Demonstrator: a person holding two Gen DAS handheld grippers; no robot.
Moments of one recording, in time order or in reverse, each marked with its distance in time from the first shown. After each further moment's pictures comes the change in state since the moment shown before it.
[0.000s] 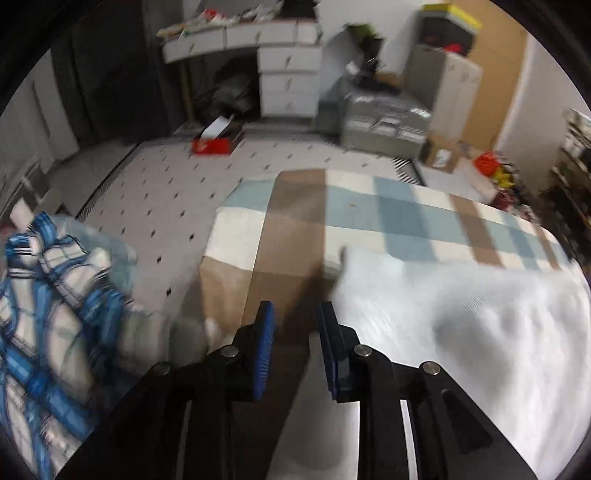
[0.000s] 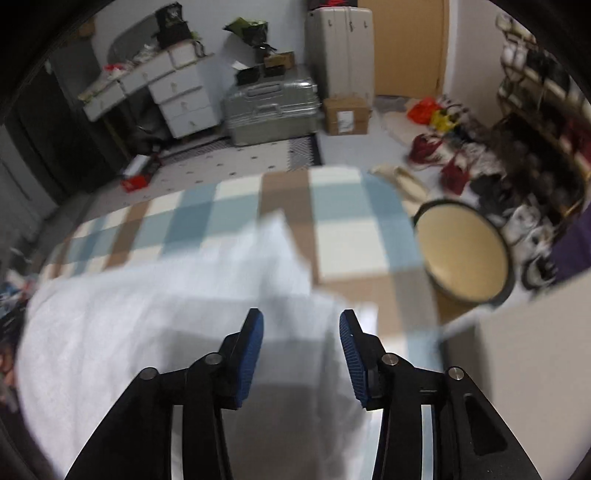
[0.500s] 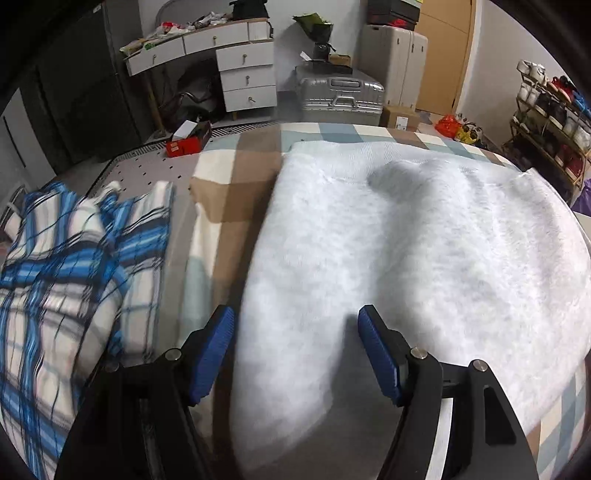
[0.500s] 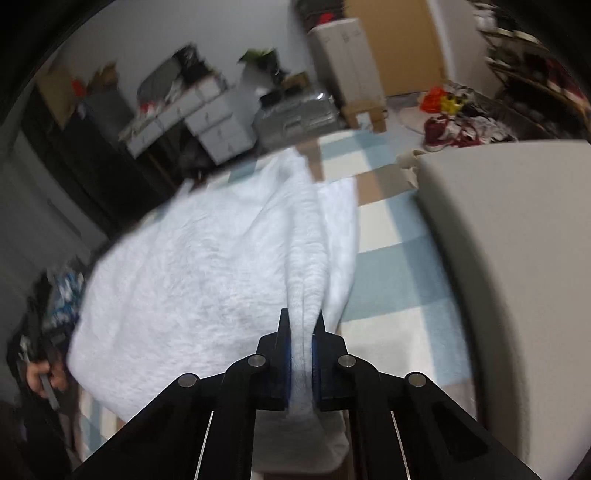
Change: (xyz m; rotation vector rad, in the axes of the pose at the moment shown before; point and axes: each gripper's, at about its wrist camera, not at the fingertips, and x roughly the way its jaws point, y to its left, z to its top) left arm -0.039 -0.015 -0.070 0.129 0.039 -0.052; right arm -0.059 -0.034 -0.108 0.123 -0.081 0.155
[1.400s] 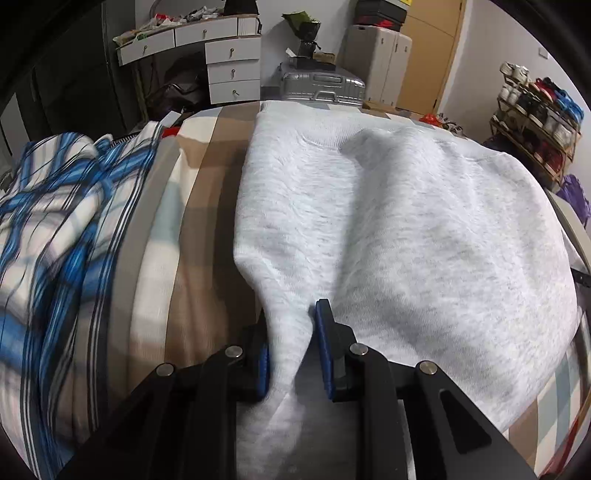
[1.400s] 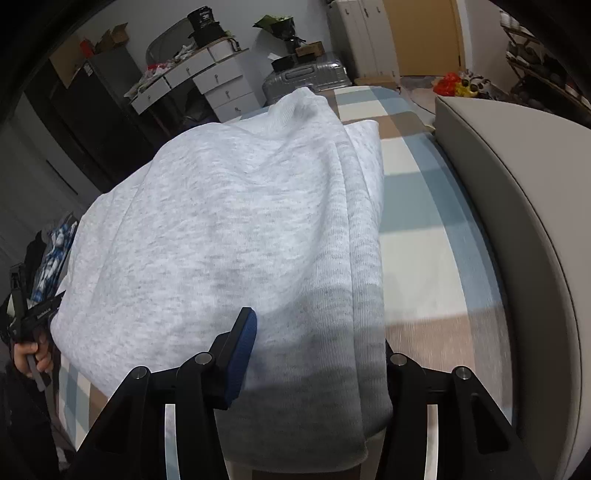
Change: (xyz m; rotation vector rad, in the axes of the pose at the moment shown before) left arm -0.018 -0.019 -0.055 0.007 -0.003 -0.097; right arm 0.019 0.017 -0.045 -0.123 0.108 -0.016
